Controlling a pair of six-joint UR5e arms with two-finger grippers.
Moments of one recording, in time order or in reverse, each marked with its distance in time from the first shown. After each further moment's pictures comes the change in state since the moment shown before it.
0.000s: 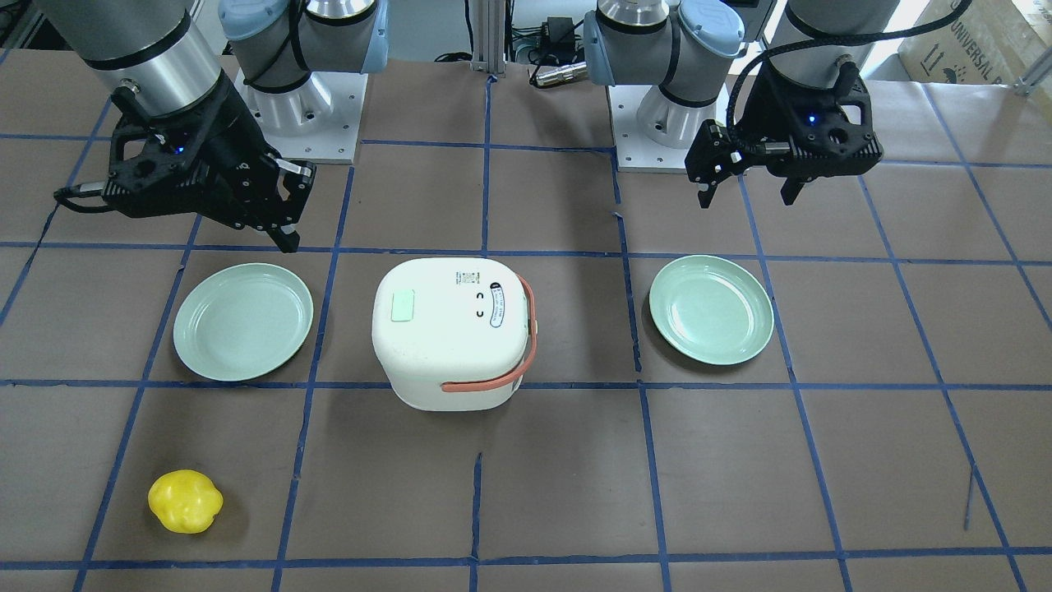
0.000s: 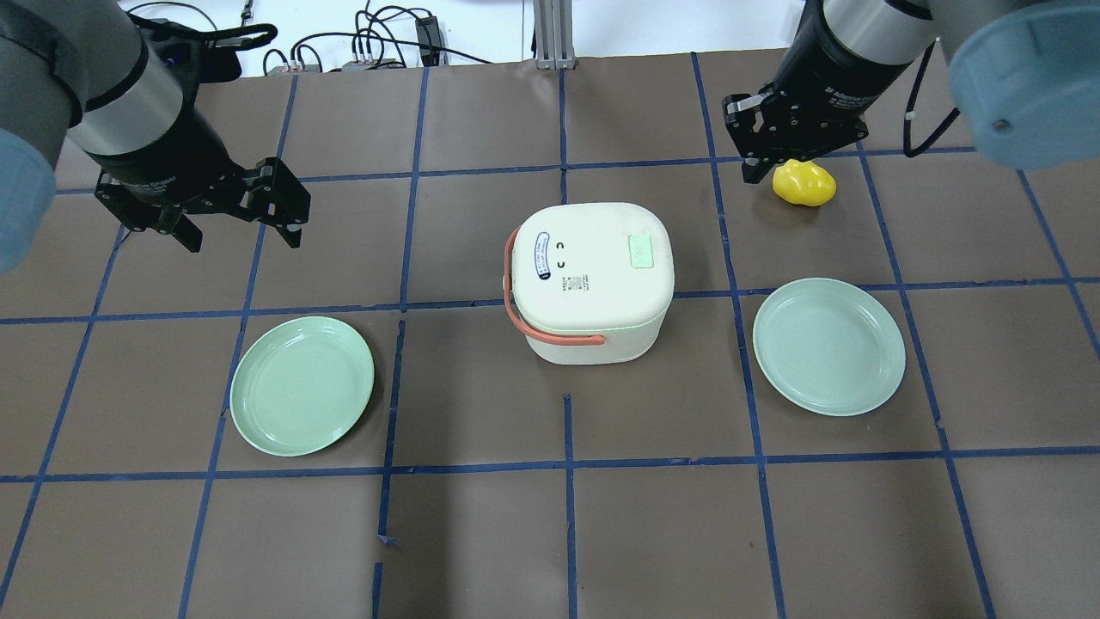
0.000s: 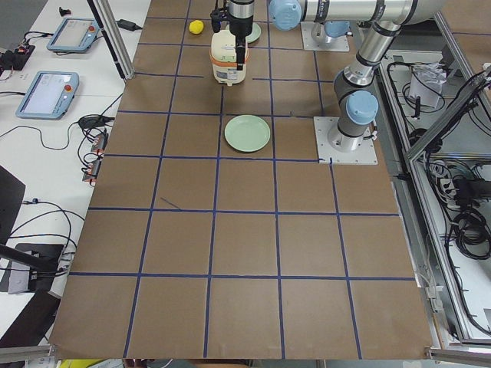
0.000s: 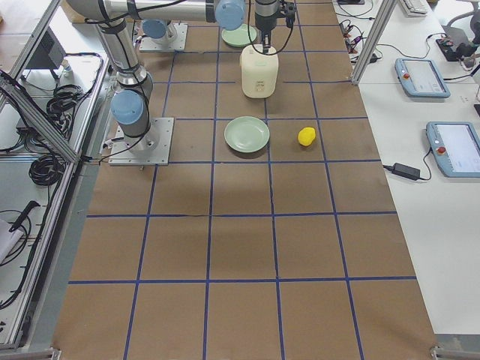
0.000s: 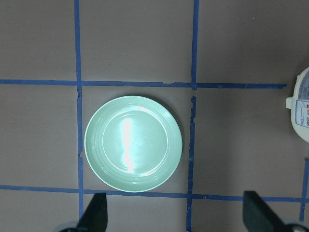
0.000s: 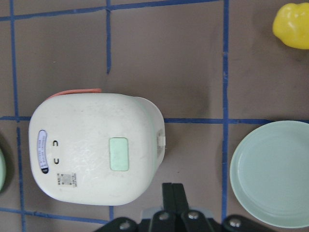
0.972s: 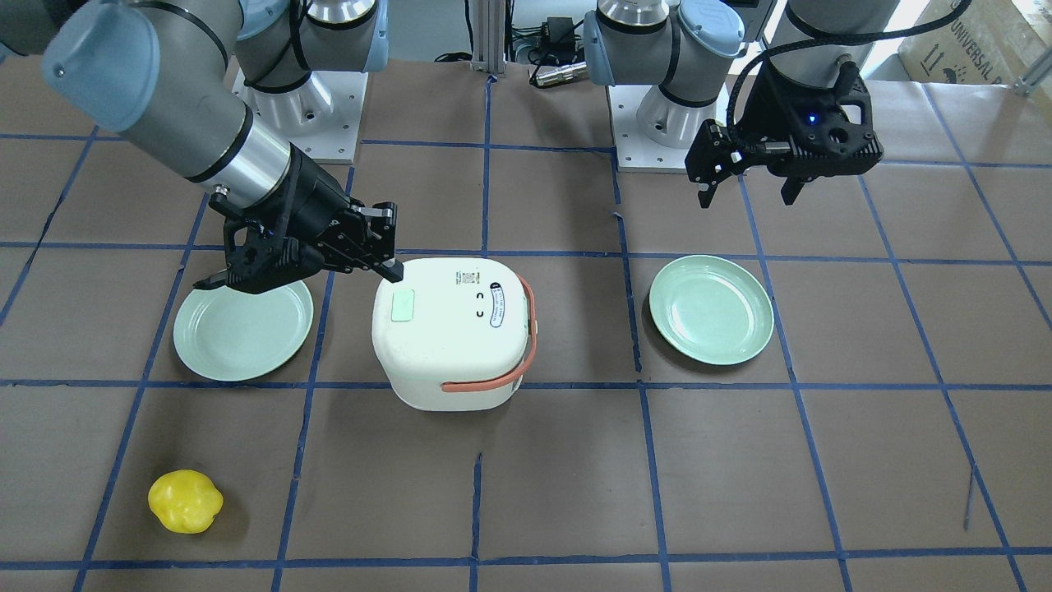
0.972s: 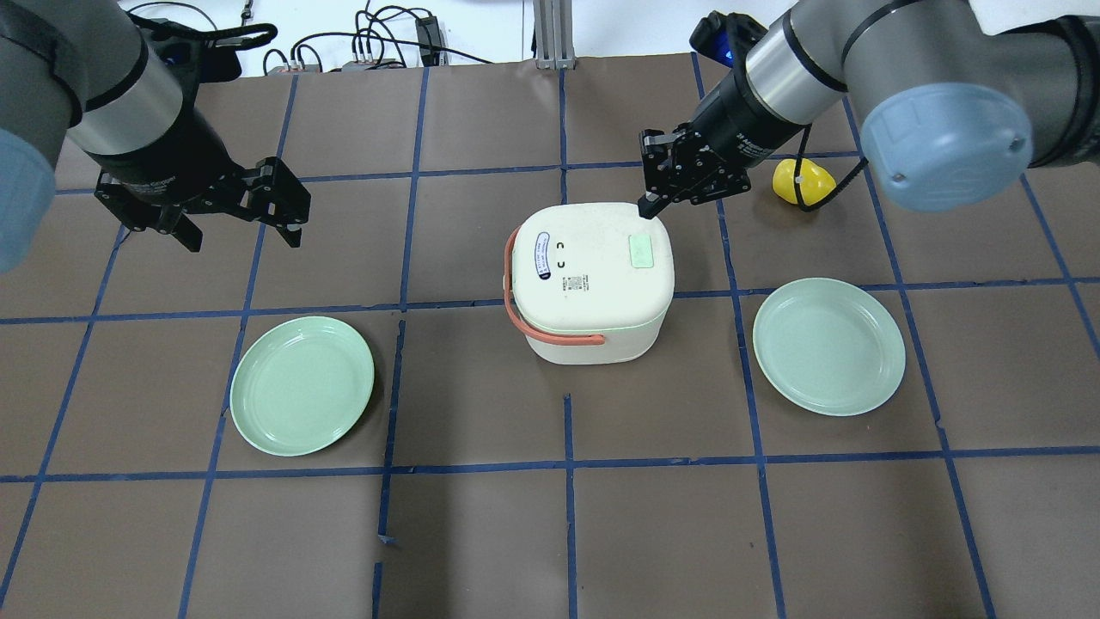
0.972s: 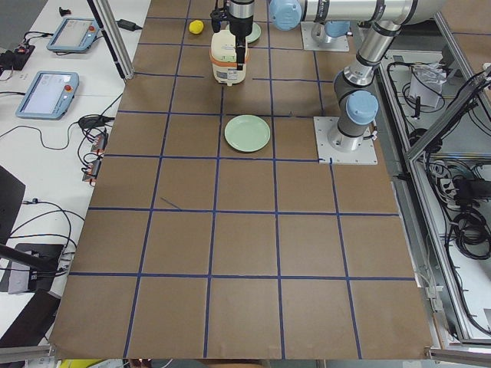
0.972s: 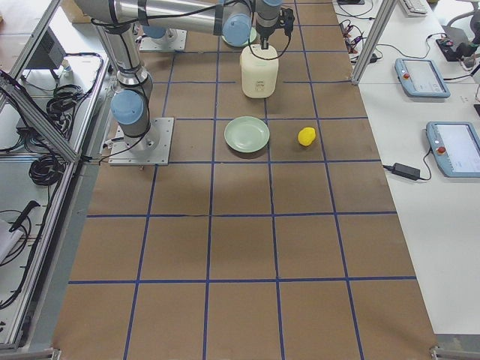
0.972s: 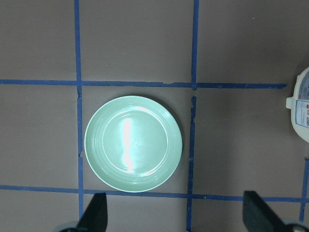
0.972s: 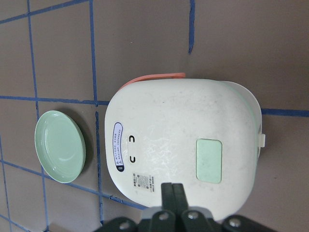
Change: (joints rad) left arm 0.000 0.000 0.000 0.001 0.000 0.000; right arm 0.025 0.097 0.102 -0.111 0.287 0.000
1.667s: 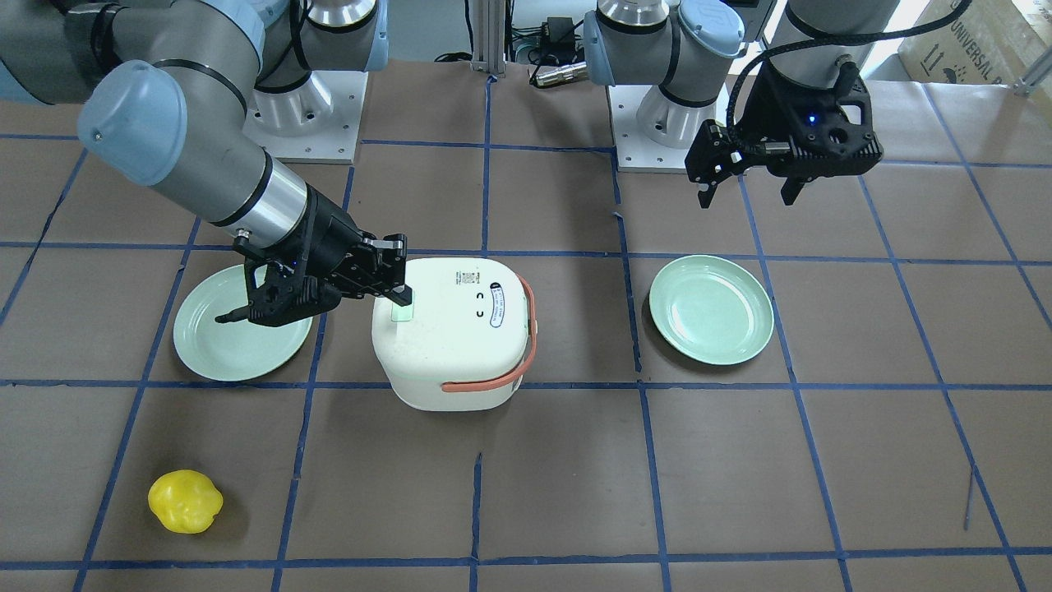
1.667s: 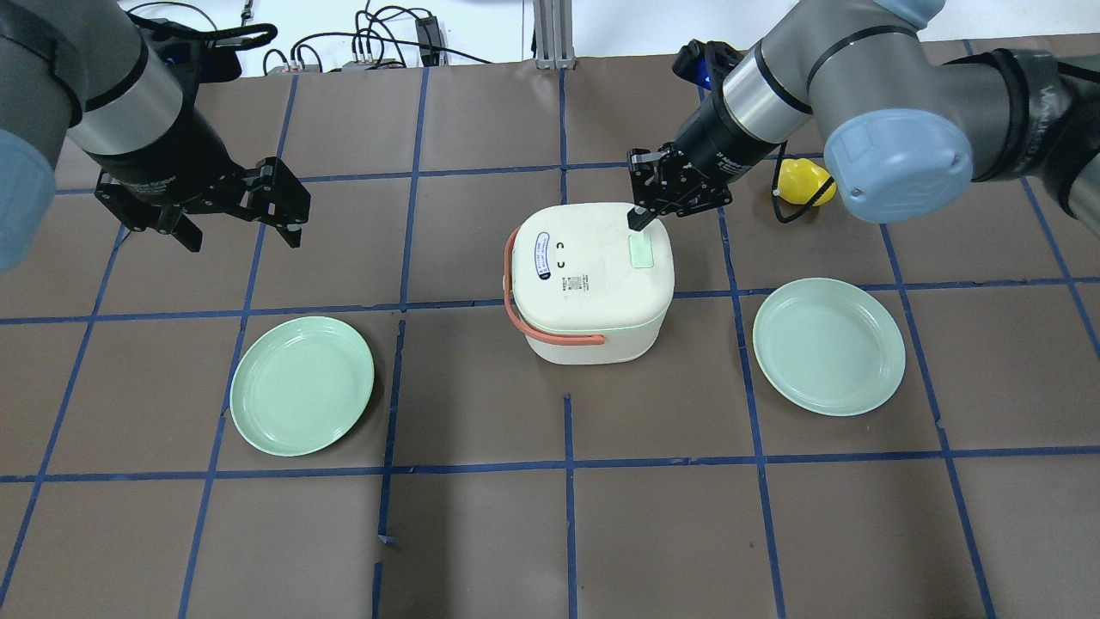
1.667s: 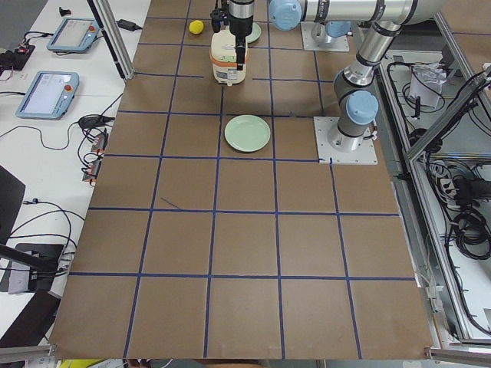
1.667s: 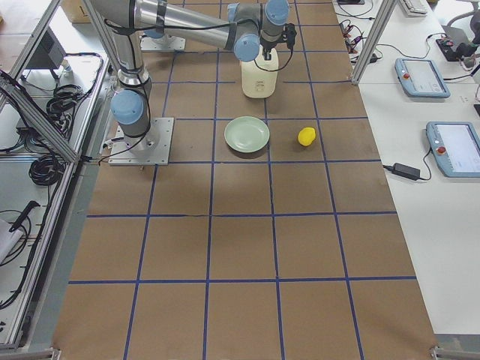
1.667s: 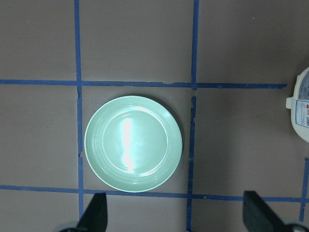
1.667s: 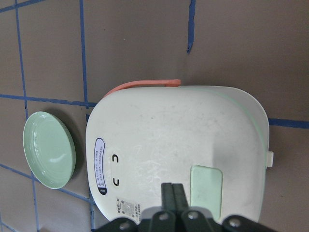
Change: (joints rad) left arm 0.000 0.000 0.000 0.000 0.000 0.000; right arm 0.006 0.051 0.016 -0.050 -0.004 -0.011
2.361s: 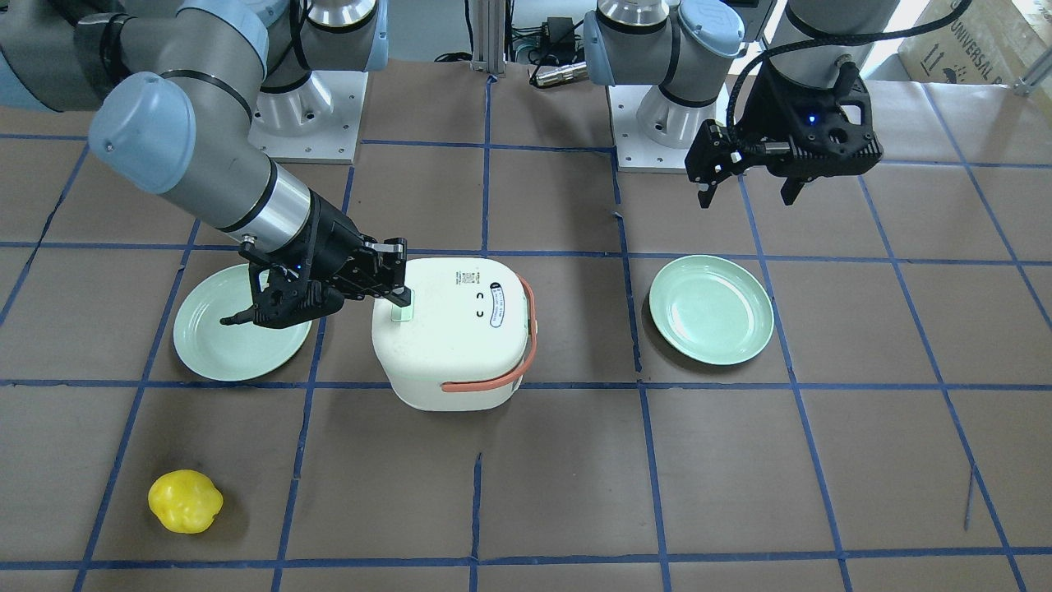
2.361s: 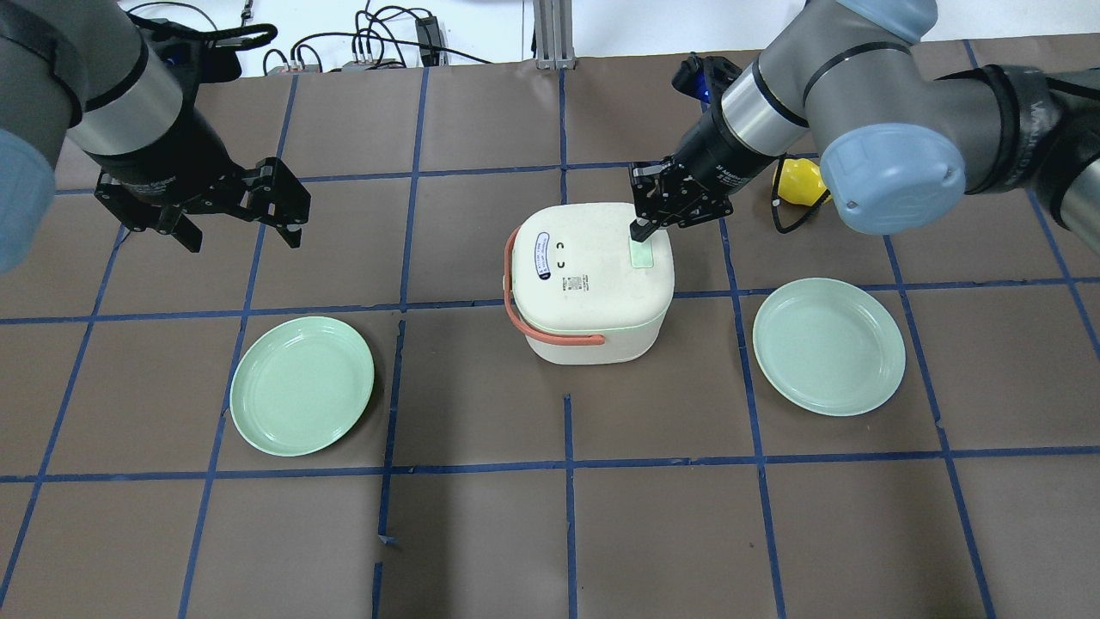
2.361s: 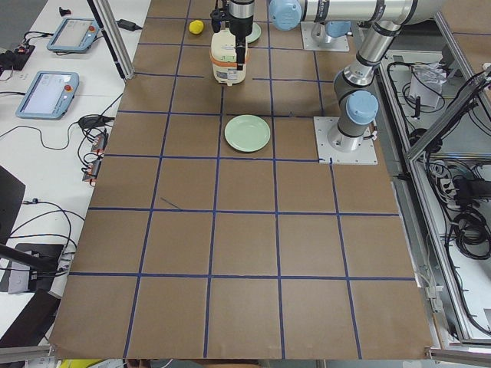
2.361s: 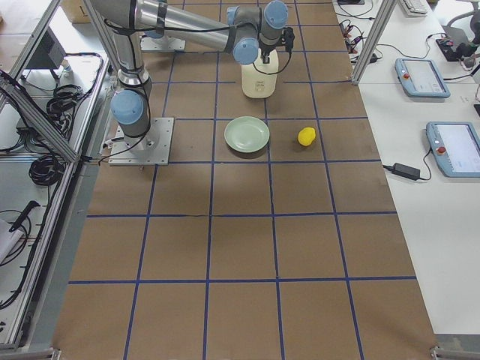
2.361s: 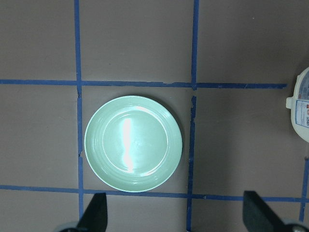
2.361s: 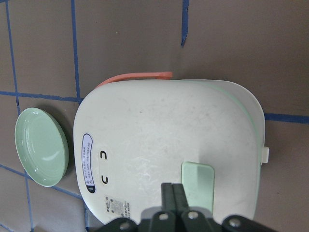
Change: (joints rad) left arm 0.000 0.000 0.000 0.000 0.000 0.000; right arm -0.001 0.001 0.024 -0.013 -0.010 -0.004
